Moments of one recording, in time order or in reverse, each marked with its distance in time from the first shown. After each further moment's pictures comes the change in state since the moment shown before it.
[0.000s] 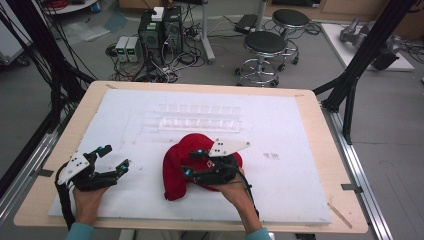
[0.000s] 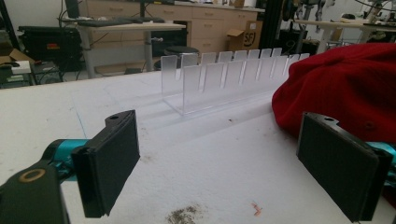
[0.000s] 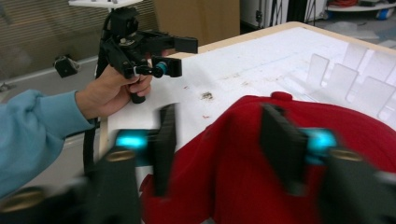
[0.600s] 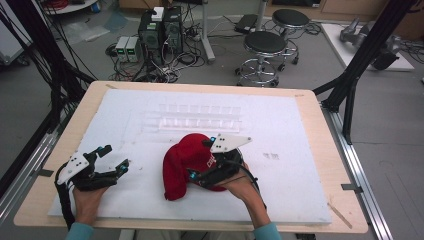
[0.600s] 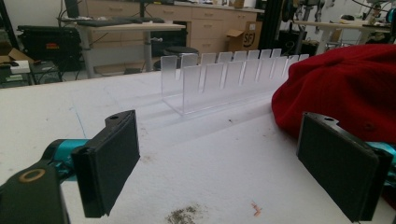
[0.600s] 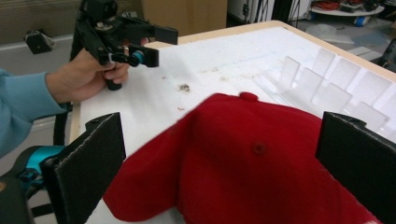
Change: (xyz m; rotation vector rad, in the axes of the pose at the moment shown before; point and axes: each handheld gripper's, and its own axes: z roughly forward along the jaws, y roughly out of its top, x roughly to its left) left arm 0.001 0.000 0.000 -0.002 -0.003 -0.003; right arm -0.011 0.010 -0.008 0.052 -0.071 -0.106
